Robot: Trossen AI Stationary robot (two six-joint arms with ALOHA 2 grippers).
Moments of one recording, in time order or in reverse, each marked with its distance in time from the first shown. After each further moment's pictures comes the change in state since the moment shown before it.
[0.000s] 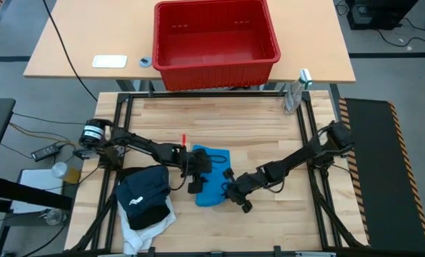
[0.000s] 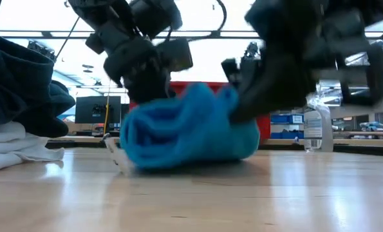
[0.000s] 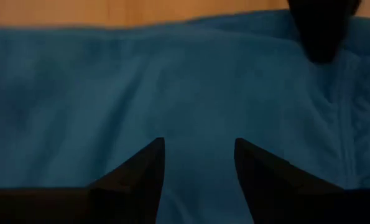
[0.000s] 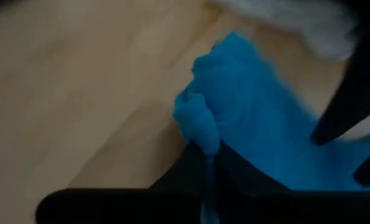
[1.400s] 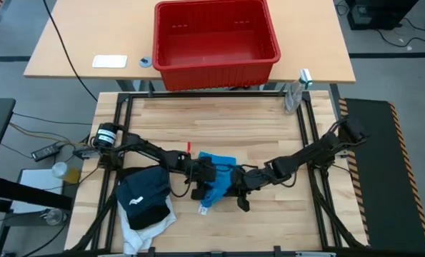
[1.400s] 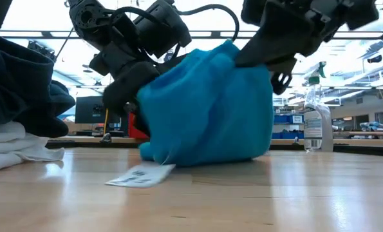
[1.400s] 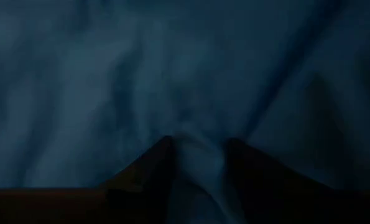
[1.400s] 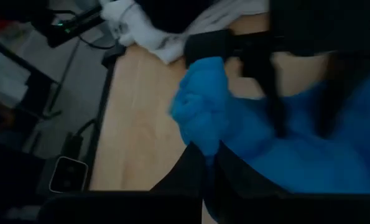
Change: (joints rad) left arm -0.044 0.149 0.002 0.179 0.025 0.047; right arm 0.009 -0.183 0.001 -0.091 0.016 0.885
